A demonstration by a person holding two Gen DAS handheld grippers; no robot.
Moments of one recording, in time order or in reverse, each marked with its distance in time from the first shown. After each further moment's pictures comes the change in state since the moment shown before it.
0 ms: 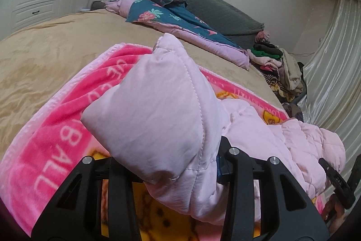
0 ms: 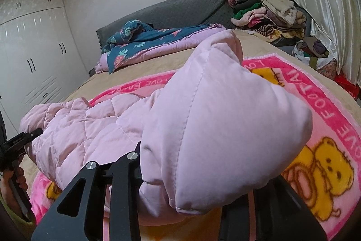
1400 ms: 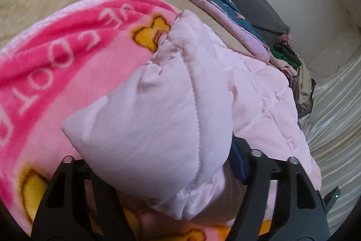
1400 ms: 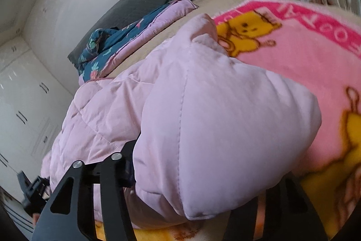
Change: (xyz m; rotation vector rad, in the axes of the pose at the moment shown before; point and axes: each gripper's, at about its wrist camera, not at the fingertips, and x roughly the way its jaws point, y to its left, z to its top) left arm 0.132 0.037 -0.007 -0.248 0.169 -0.010; right arm 0.144 -0.073 -0.003 0.334 0.078 -0.011
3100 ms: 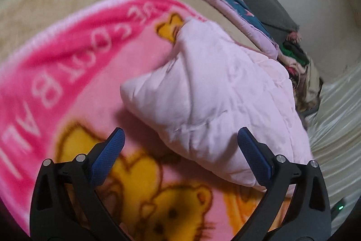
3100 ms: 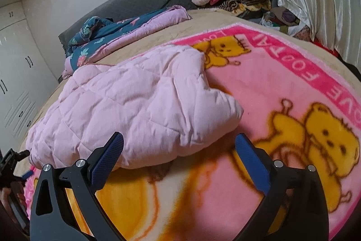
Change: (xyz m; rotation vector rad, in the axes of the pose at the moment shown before) left arm -0.035 0.021 -0.019 -0.058 0.052 0.053; right arm -0.075 0.004 -0.028 -0.128 -0.013 -0.173
